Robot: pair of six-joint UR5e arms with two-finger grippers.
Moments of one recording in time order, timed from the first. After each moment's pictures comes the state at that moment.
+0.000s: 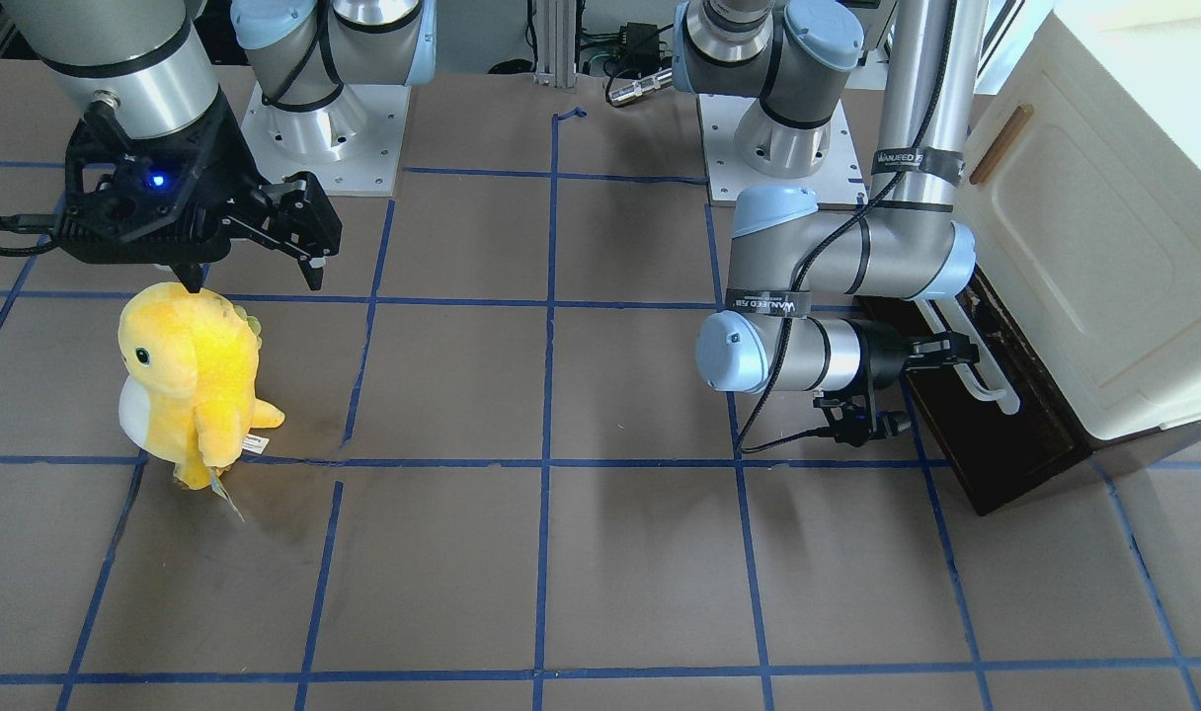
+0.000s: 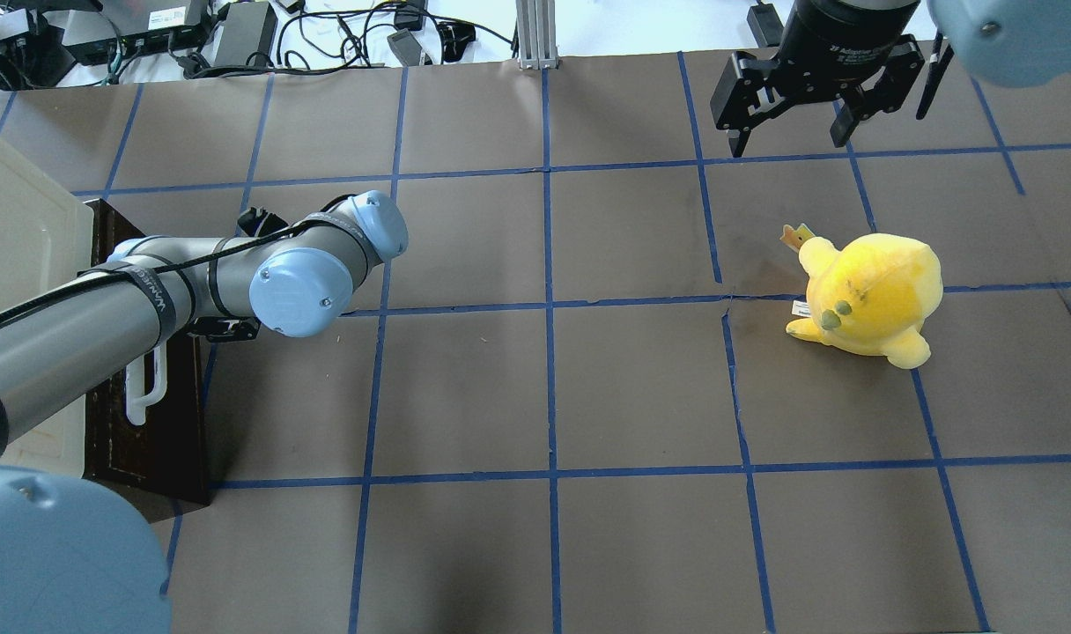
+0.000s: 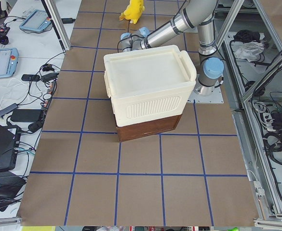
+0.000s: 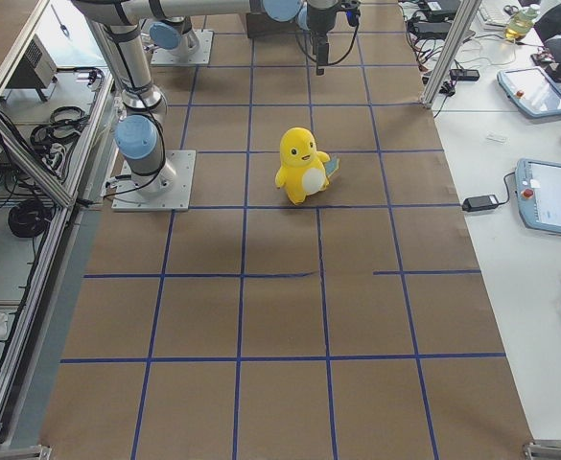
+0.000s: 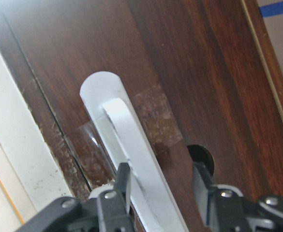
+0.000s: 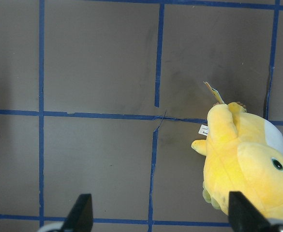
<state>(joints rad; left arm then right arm) -1.63 -1.98 -1.90 -1.46 2.75 -0.32 1.60 -1.48 1.44 -1.57 -1.58 -0.02</state>
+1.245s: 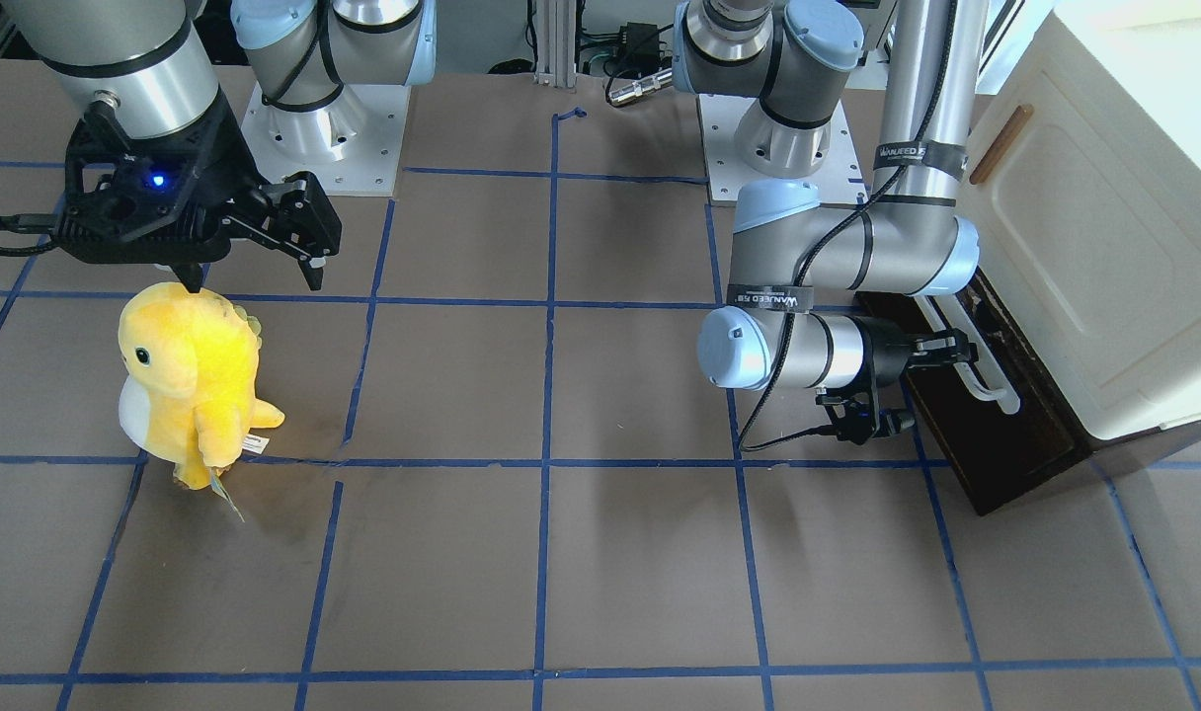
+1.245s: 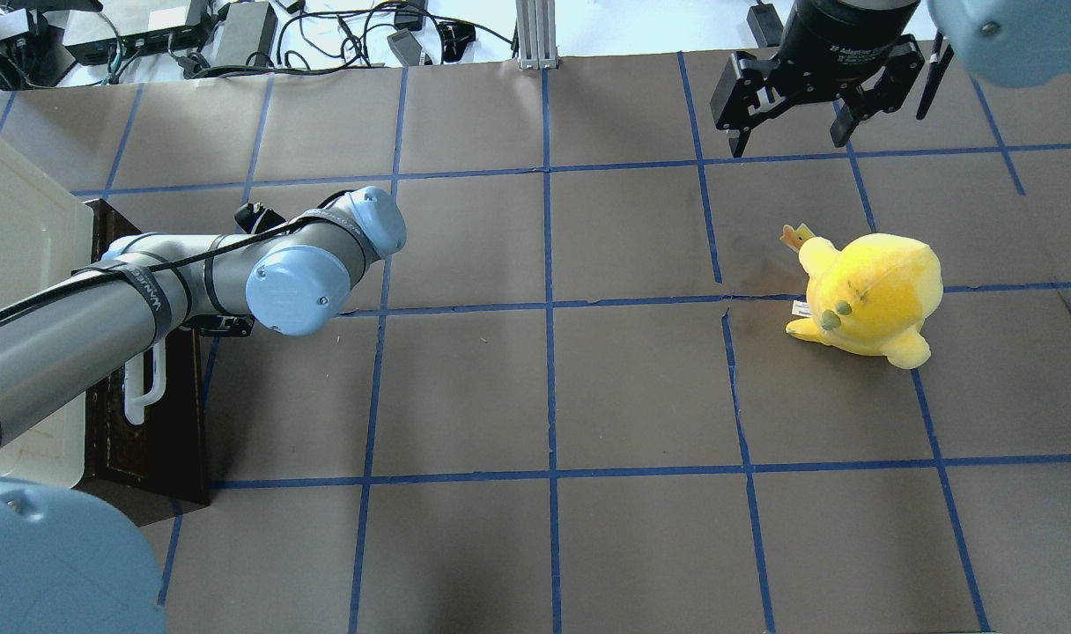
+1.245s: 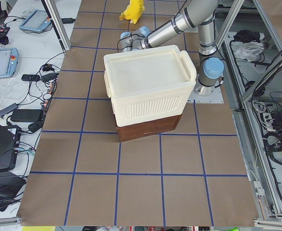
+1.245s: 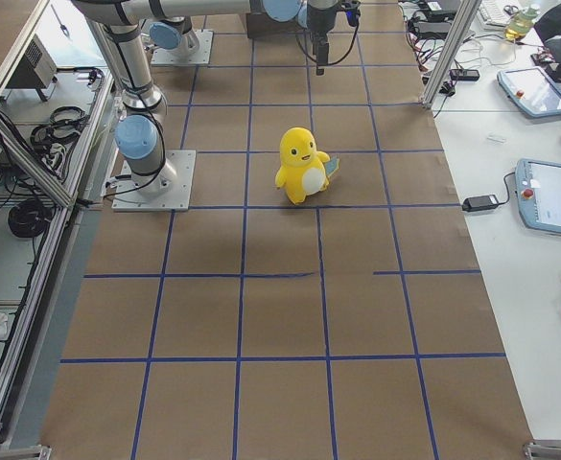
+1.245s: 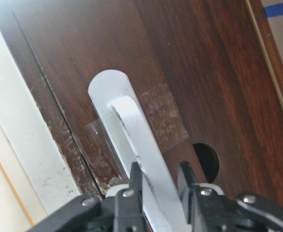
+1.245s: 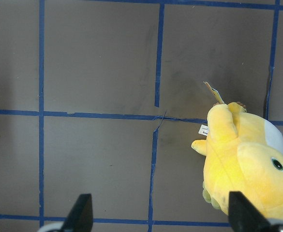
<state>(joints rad) -1.63 -1.97 -1.90 -1.46 2.75 -0.31 1.60 -1.48 1.44 -1.57 -1.58 -0.02</state>
